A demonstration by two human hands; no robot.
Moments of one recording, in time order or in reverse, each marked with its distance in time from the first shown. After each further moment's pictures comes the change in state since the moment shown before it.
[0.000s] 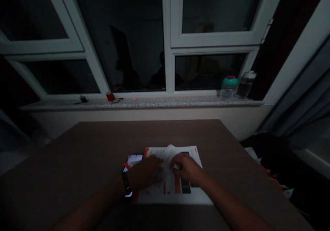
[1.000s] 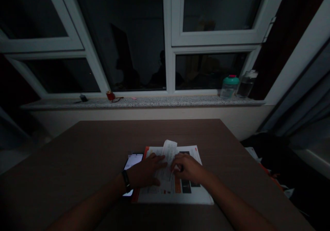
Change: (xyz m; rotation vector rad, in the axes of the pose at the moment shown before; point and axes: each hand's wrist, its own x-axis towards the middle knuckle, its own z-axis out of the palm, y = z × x) left_hand 0.002 -0.010 0.008 0.001 -0.061 -0.004; right_hand -0.001 -0.001 -0.009 0.019 -0.085 -0.145
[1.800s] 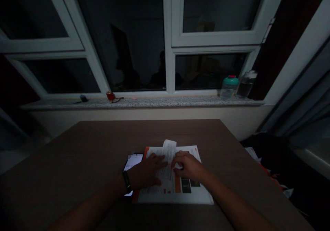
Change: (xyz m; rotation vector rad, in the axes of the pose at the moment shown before) left_hand 0.000 0.002 0.002 0.007 -0.007 -0.017; right_hand 0.000 0.006 0.000 -0.061 0.045 0.003
